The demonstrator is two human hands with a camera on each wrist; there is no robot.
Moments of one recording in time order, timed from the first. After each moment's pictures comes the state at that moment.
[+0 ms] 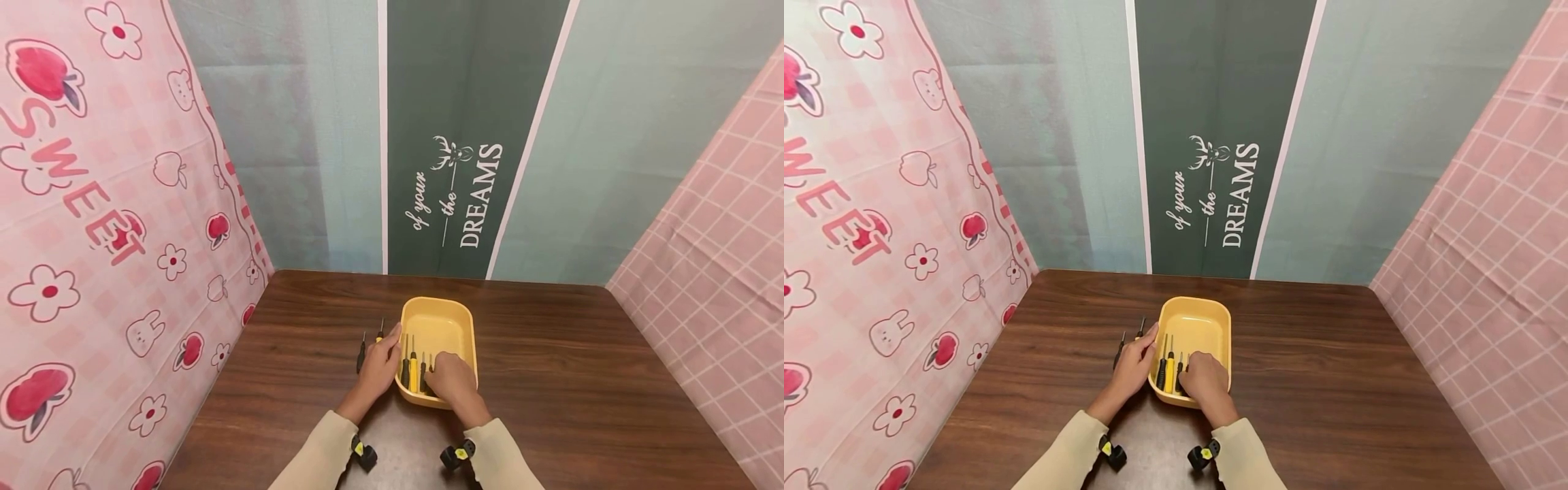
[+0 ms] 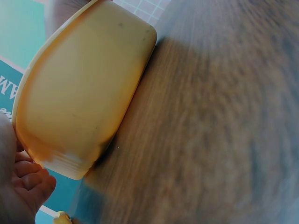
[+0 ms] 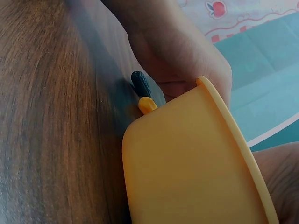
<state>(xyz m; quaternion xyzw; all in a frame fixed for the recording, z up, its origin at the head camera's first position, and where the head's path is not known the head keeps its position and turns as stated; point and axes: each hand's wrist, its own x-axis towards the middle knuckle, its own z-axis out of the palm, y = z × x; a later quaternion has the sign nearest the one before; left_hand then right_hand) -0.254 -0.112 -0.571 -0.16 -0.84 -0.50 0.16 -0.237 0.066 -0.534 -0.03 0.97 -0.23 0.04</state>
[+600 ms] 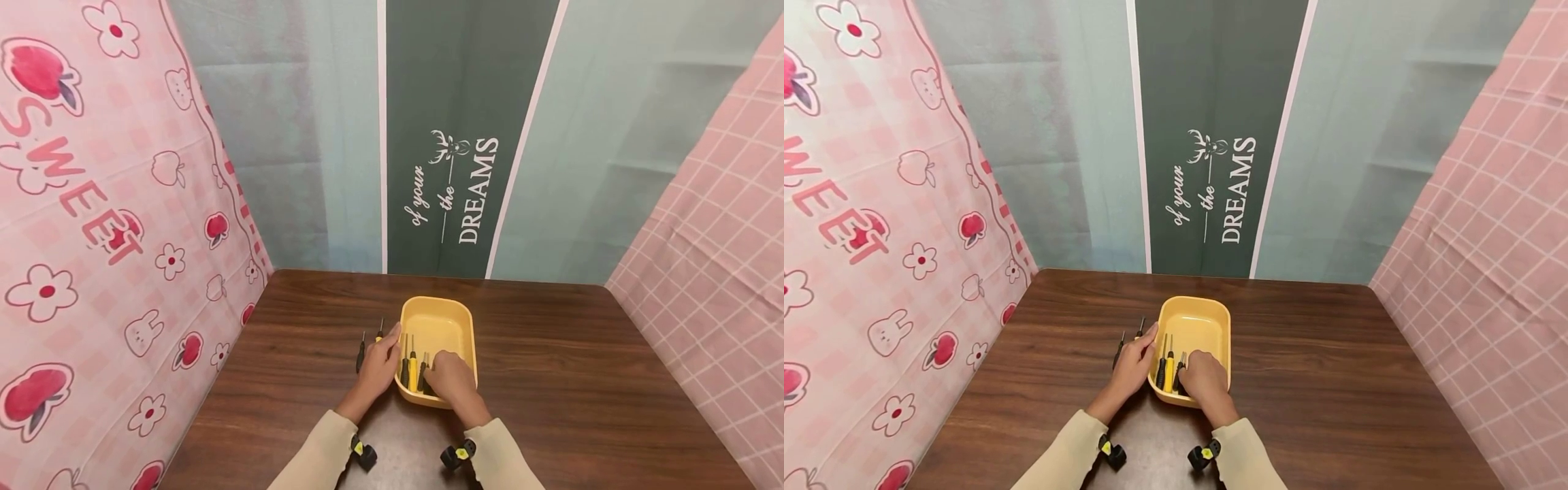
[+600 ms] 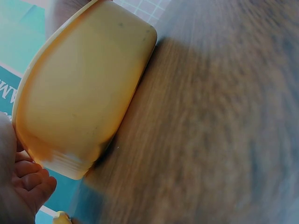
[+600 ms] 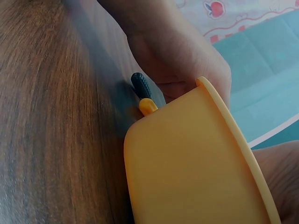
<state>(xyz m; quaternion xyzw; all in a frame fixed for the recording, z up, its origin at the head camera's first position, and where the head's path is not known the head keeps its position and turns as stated) -0.254 -0.113 -0.574 -0.17 -0.84 -0.49 0.16 -0.235 0.067 -0.540 -0.04 0.96 -0.26 0.03</state>
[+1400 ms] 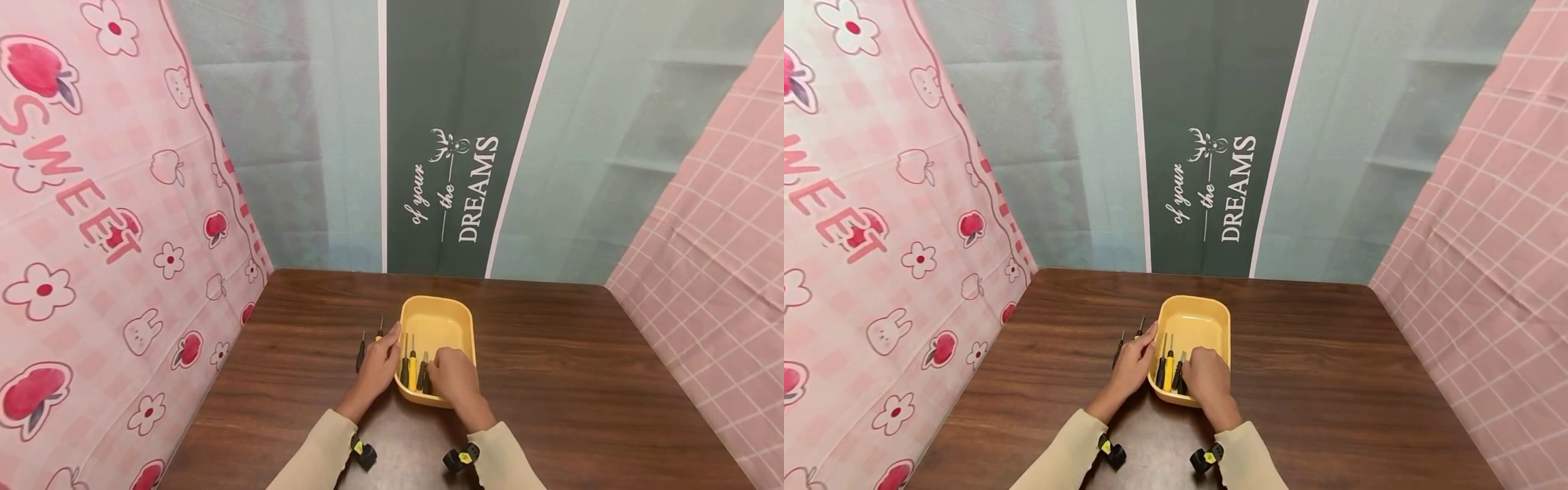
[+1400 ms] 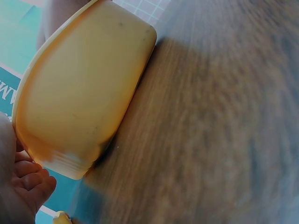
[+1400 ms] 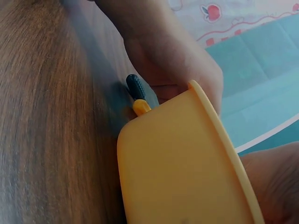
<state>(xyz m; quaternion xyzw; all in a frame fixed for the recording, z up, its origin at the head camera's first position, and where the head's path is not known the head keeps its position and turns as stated) -0.253 -0.112 -0.573 -0.16 -0.84 -0.50 0.16 -0.231 0.069 -0.535 -0.04 0.97 -0.25 -0.02</state>
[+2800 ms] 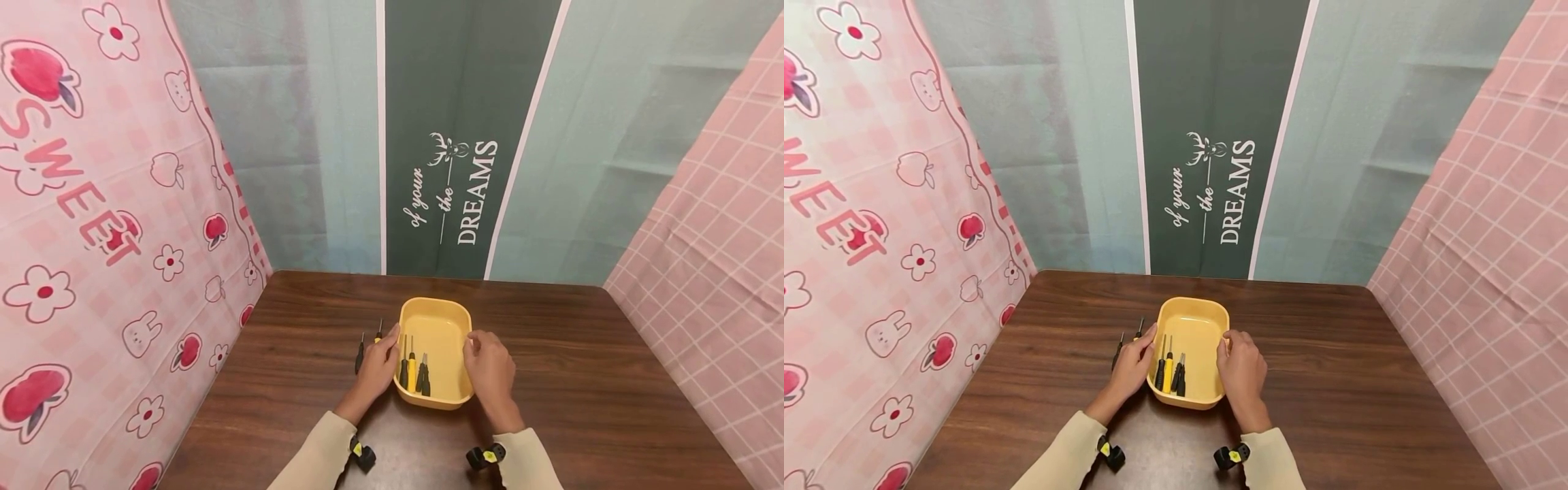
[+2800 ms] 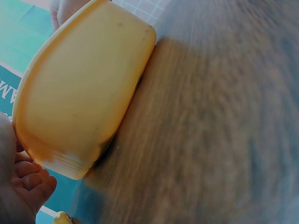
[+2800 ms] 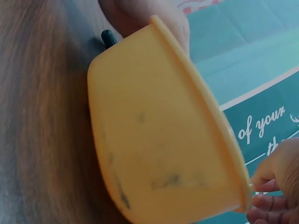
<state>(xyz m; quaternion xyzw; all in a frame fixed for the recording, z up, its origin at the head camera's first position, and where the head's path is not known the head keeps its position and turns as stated) -0.253 -0.112 -0.573 -0.17 -0.84 -0.50 0.17 -0.241 0.123 -0.536 0.00 0.90 -0.29 -0.31</state>
